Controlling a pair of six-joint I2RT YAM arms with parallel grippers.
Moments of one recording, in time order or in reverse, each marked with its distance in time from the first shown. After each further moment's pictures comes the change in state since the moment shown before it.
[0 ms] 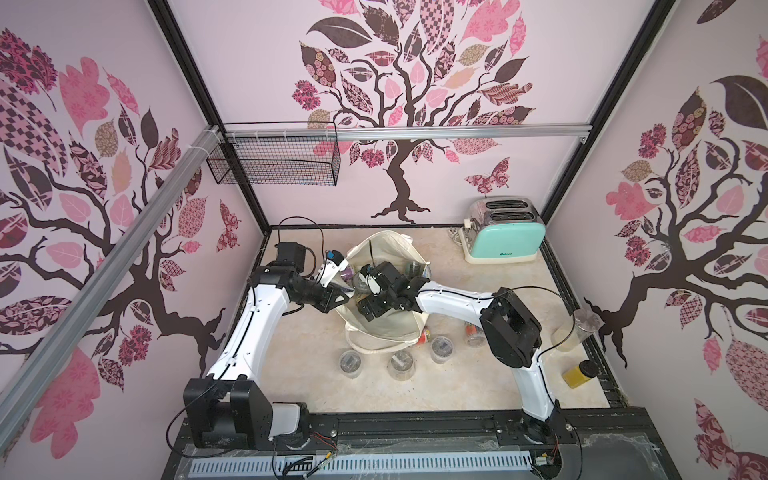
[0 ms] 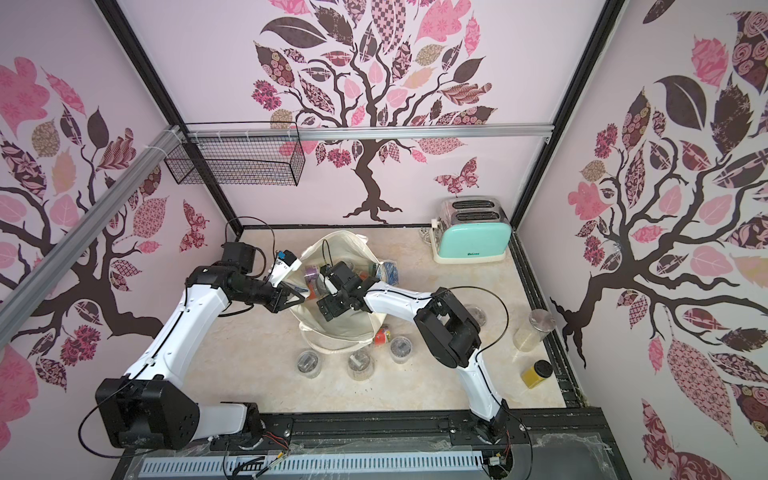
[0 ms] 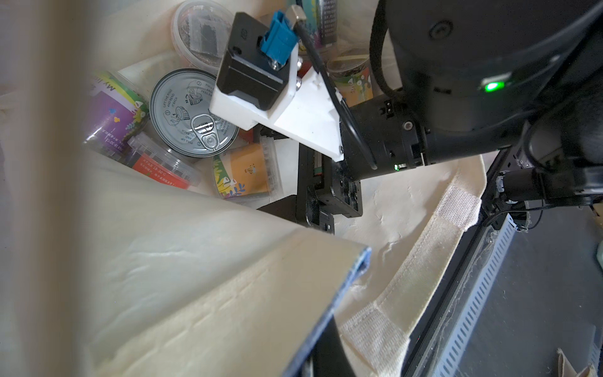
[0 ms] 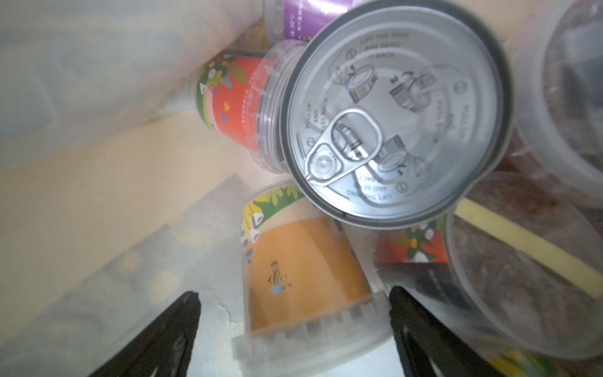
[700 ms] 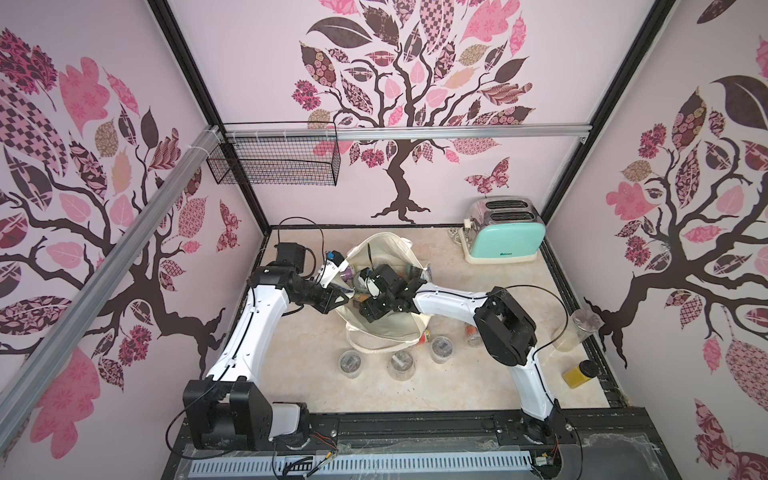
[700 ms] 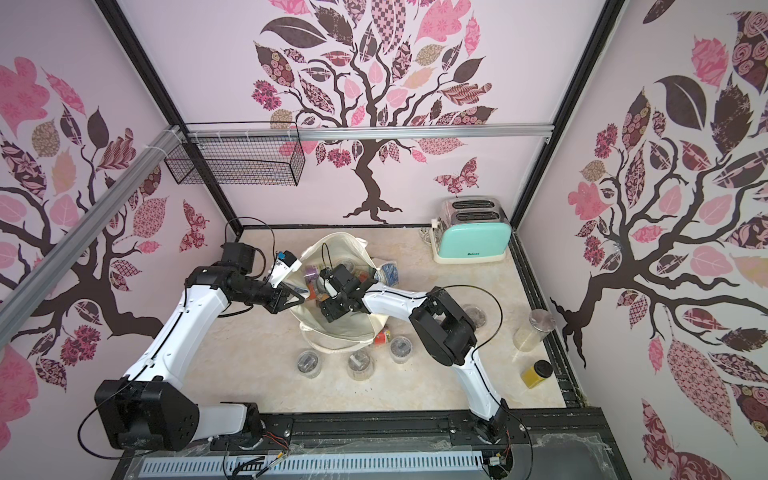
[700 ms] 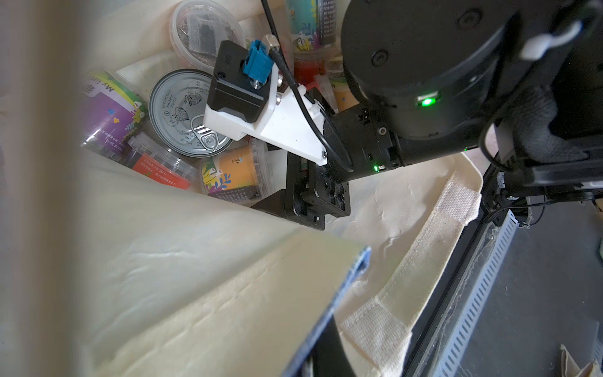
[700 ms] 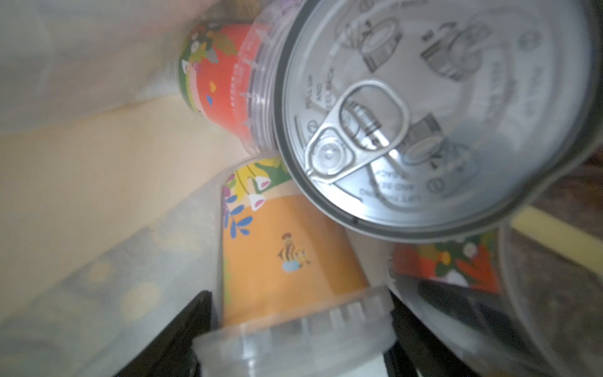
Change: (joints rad) left arm 0.000 -0.005 -0.001 -0.008 -0.001 0.019; right arm 0.000 0.035 0.005 0.008 -0.014 0.000
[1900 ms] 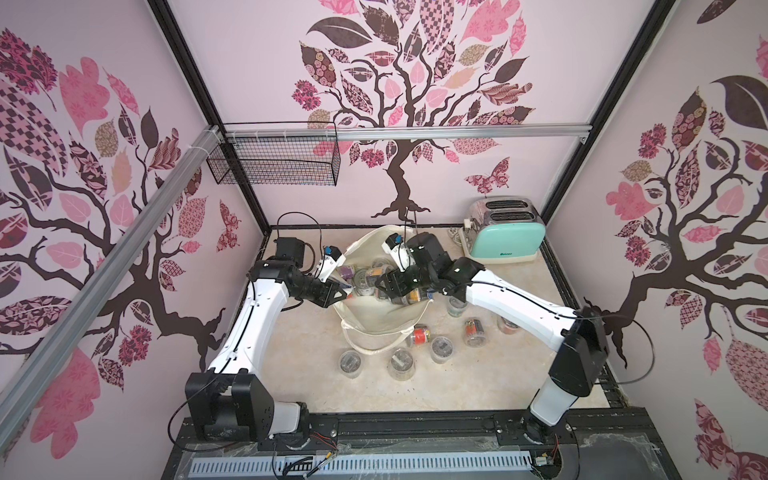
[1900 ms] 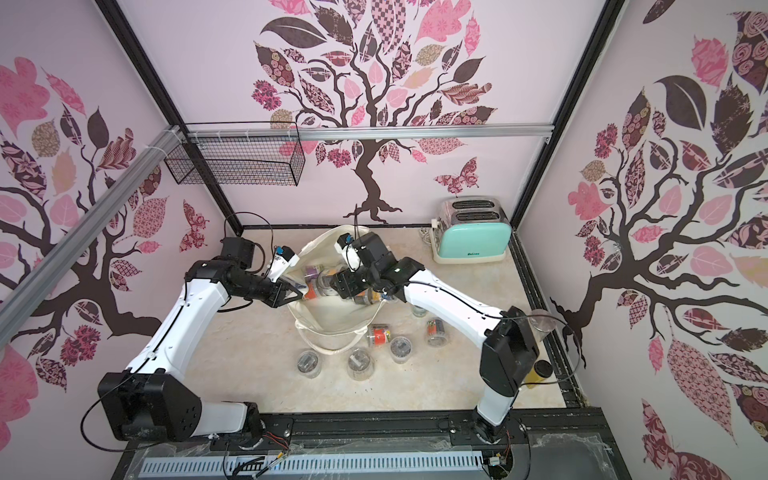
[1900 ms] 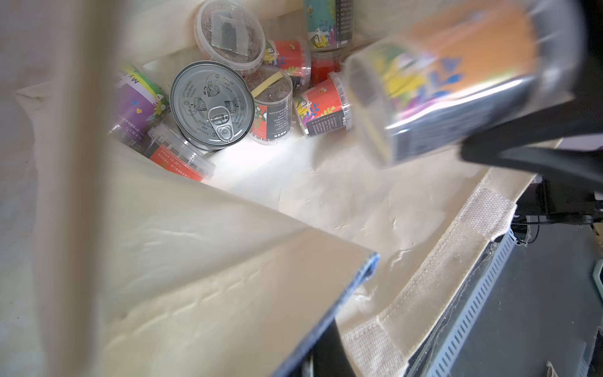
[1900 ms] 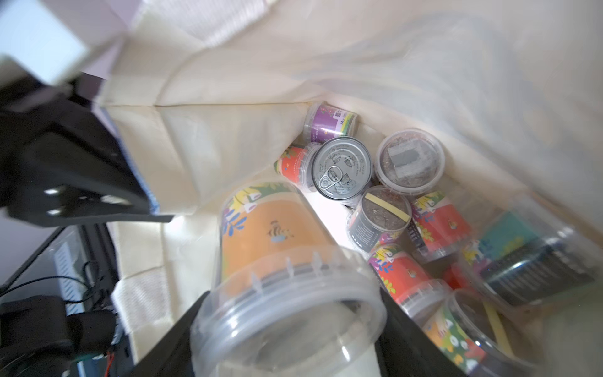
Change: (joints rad) left arm 0.014 0.042 0.060 -0.016 -0.047 -0.076; right arm -0.113 -0.491 -0.070 -0.187 -0.142 -0.004
